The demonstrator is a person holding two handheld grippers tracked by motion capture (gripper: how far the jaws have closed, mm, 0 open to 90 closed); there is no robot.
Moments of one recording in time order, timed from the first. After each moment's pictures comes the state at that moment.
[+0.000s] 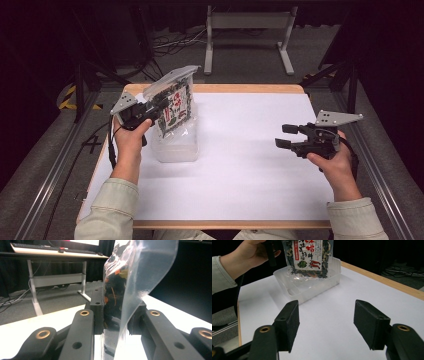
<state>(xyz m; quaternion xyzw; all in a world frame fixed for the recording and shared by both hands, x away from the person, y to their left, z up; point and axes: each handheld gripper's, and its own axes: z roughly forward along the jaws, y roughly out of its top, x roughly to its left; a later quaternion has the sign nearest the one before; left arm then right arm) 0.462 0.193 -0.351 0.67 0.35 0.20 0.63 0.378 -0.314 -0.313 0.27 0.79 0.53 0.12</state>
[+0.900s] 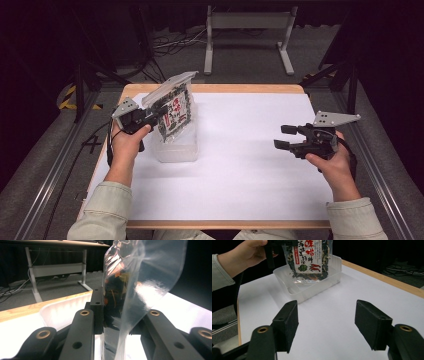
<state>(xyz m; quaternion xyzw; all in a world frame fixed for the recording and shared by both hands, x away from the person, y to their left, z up) 0.459 0.199 -0.365 0.69 0.36 0.20 0.60 0.378 -0.311 -0.315 0.27 0.80 0.53 0.12</state>
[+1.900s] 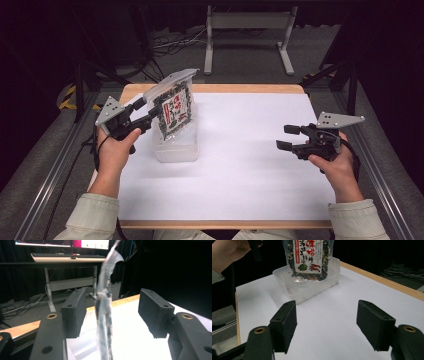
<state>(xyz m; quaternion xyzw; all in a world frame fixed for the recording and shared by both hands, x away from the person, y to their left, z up) 0.412 0.210 -0.327 0.66 0.35 0.26 0.61 0.373 -0.316 -0.314 0.27 0.79 0.53 0.13</state>
